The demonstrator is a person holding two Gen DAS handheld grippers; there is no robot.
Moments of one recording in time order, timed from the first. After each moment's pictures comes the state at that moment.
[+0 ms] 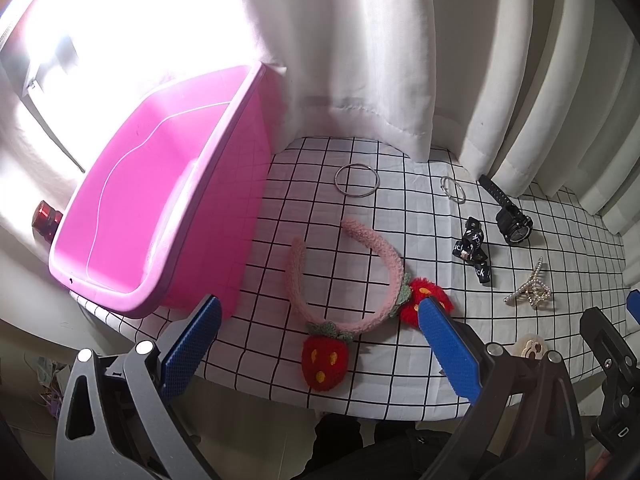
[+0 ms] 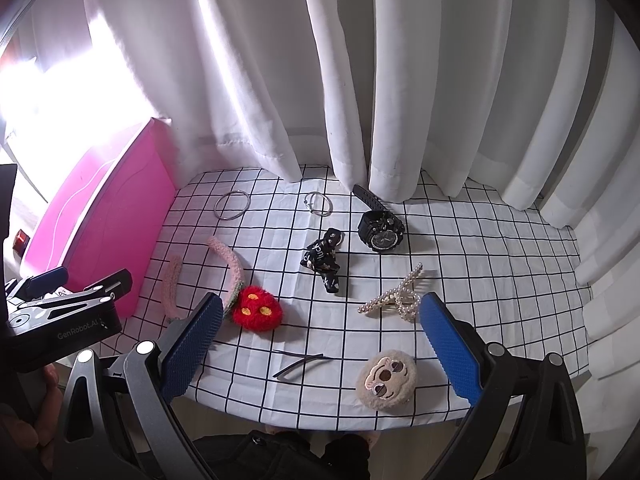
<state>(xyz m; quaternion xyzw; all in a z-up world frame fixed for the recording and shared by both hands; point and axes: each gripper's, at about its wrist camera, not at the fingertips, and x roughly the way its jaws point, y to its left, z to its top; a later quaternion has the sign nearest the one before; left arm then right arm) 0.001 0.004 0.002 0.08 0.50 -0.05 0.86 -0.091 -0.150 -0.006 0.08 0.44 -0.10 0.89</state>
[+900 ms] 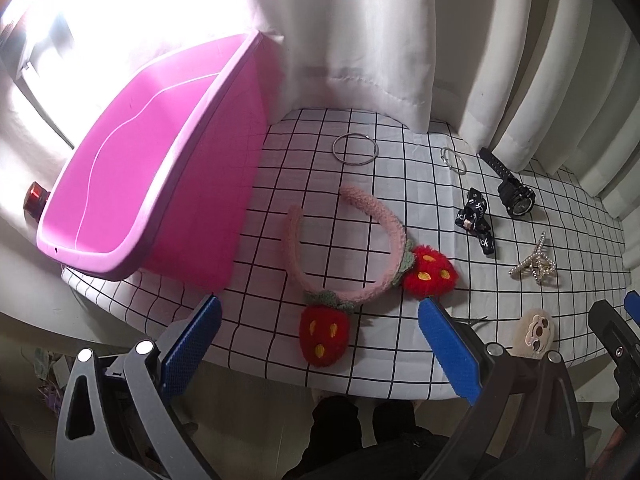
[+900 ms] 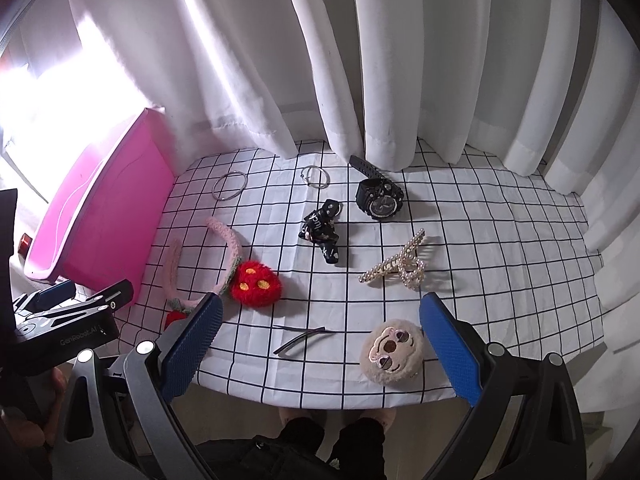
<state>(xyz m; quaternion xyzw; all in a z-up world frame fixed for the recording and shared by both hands) -0.012 0.019 -0.024 0.08 0.53 -0.06 0.84 -0.106 -0.160 -0.028 0.12 0.46 -0.10 0.87</state>
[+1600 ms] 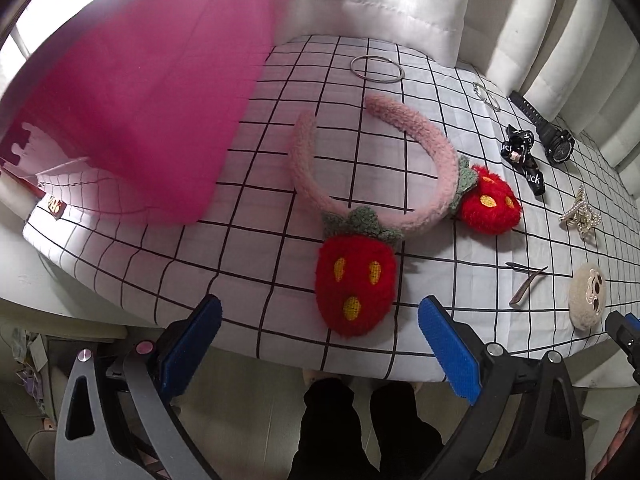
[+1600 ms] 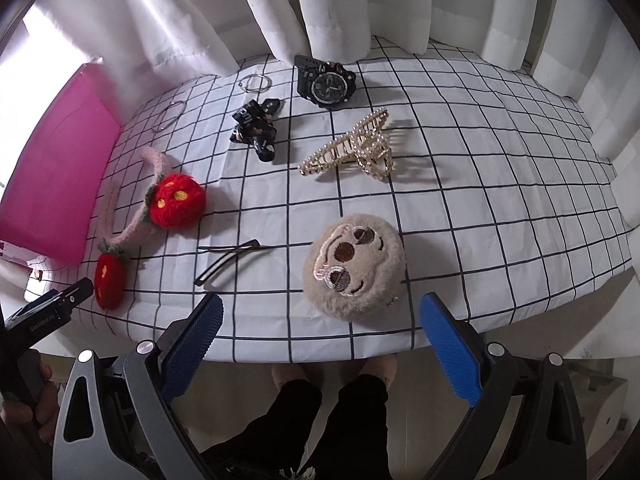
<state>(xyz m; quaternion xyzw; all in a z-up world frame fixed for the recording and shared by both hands) -0.025 0.054 -0.131 0.06 0.56 -0.07 0.82 -0.138 -0.192 -0.143 0.17 0.53 -0.13 0.82</state>
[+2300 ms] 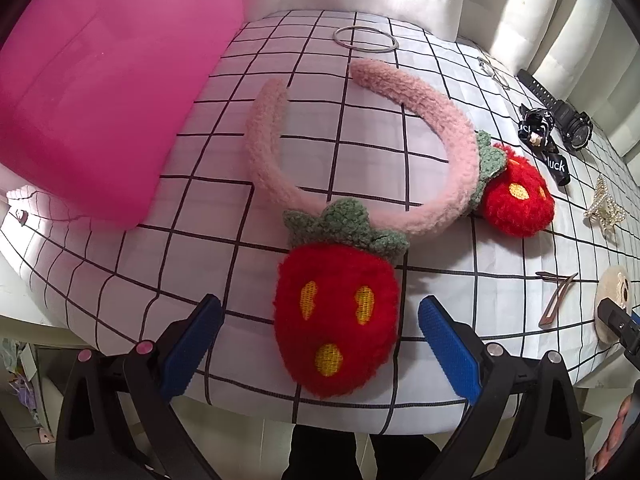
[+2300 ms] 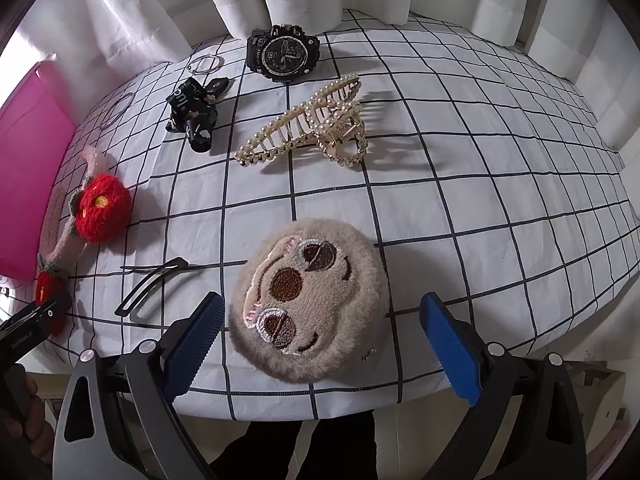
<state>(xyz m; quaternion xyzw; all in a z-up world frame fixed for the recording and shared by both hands) -0.002 0.036 -0.181 0.06 0.57 -0.08 0.82 -0.111 -0.216 -0.197 0.16 0.53 -0.17 0.81</state>
